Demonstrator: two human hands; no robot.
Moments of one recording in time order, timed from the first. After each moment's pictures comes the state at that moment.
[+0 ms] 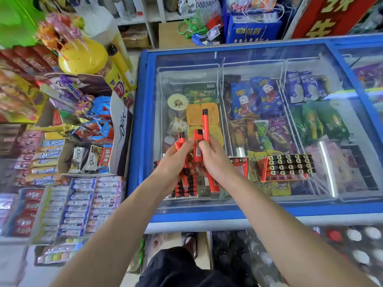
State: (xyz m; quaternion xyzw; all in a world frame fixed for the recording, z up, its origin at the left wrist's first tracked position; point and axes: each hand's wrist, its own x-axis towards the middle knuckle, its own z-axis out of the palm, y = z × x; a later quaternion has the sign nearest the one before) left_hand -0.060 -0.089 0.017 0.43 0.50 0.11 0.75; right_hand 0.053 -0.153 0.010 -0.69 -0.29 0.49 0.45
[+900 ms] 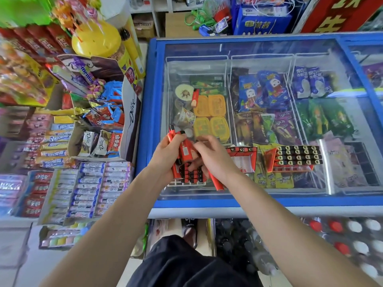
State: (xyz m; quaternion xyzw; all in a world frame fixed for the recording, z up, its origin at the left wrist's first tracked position) left_hand -0.105 -0.083 0.005 0.35 0.53 0.16 0.76; right_hand 0.013 -0.164 0.020 -0.68 -0.24 0.54 0.42
